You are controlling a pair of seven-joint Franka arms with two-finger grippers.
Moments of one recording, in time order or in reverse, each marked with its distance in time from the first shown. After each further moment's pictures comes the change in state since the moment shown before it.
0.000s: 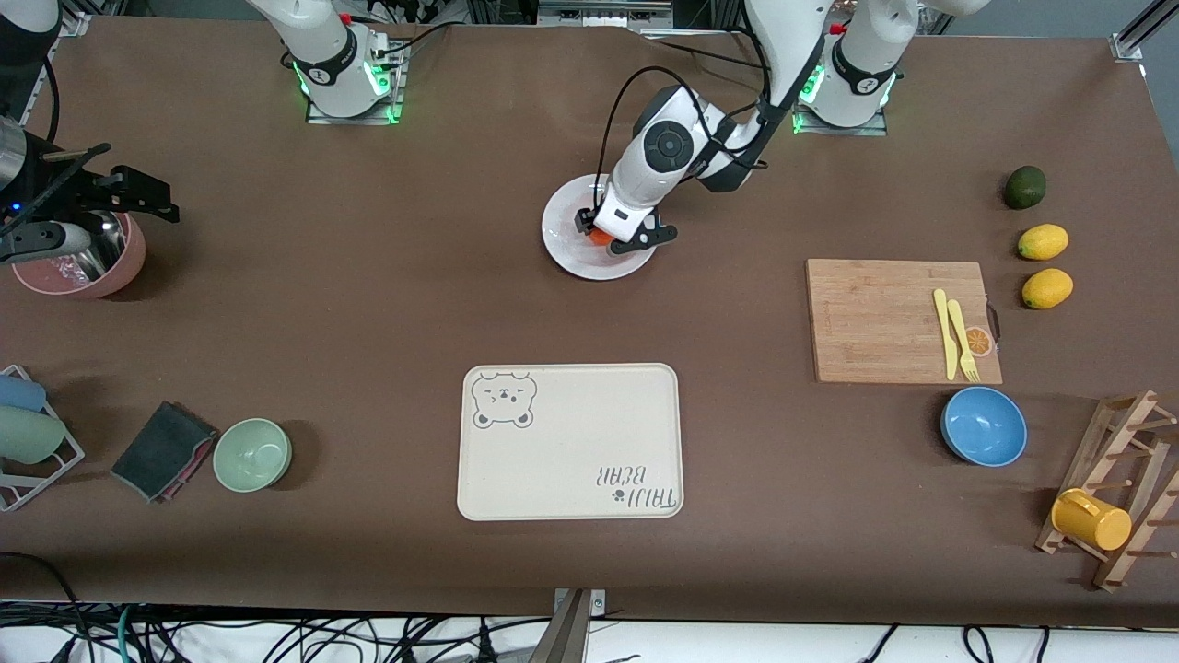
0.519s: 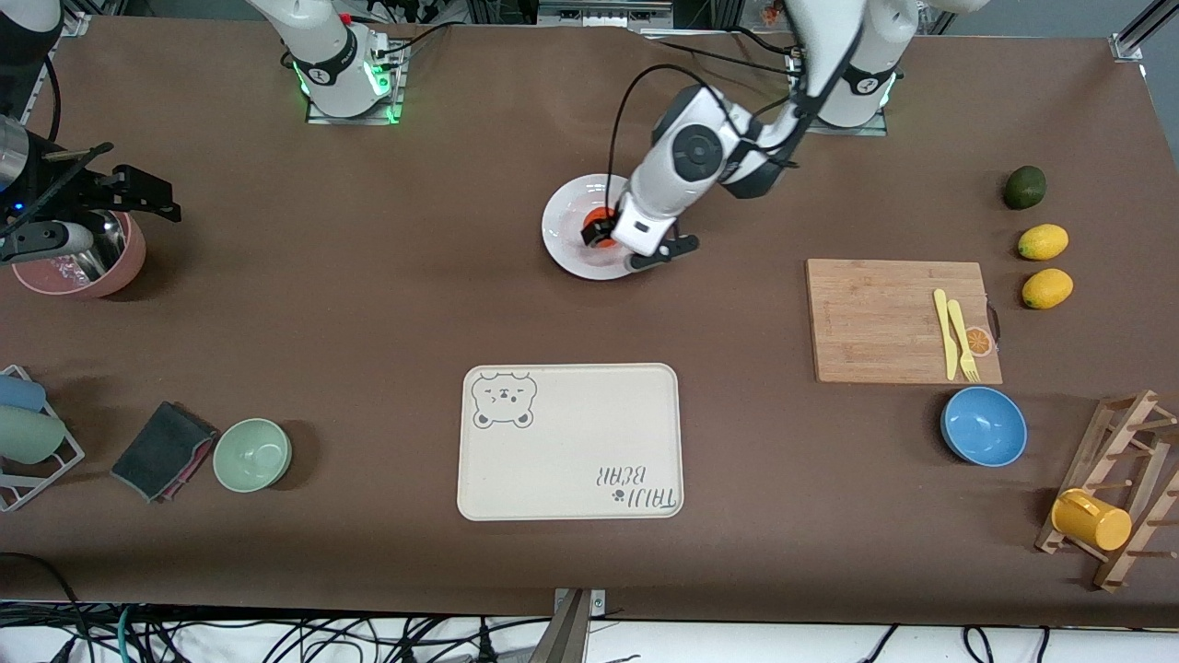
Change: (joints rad) left arm 0.151 -0.166 0.021 0.045 0.000 -0.223 0.000; right arm 0.001 0.000 0.001 0.000 0.000 -0.003 0.000
